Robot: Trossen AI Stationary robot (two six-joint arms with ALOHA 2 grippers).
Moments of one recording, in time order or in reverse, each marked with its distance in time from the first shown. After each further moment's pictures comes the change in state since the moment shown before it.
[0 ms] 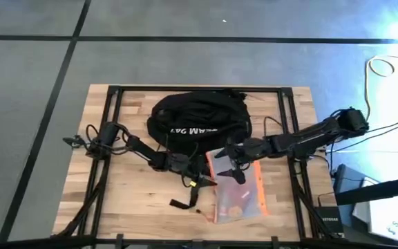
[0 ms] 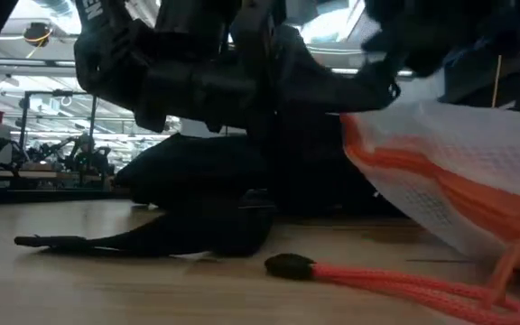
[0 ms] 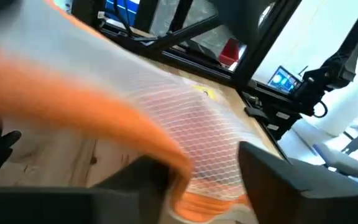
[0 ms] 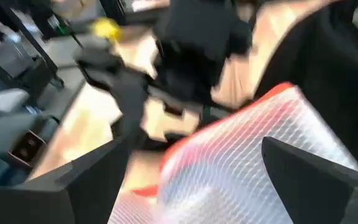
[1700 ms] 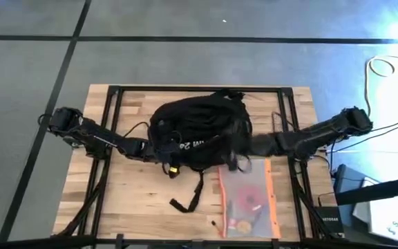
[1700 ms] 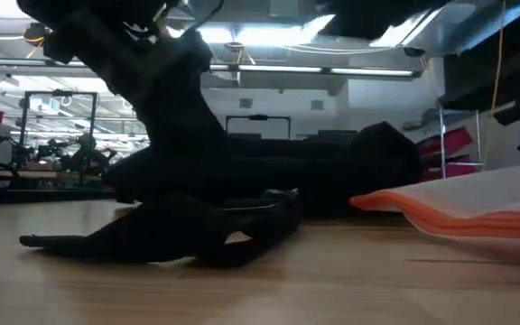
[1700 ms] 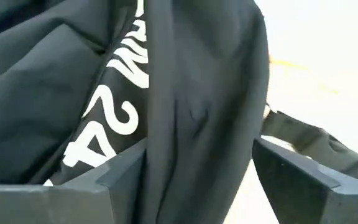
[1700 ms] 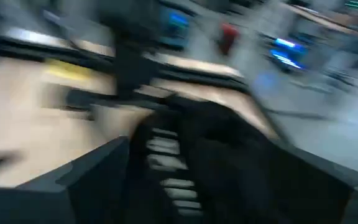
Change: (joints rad) left arm 0.000 -0.570 -0.271 -0.806 -0.366 0.021; right arm -0.005 -0.068 0.180 -0.091 0.509 -0.372
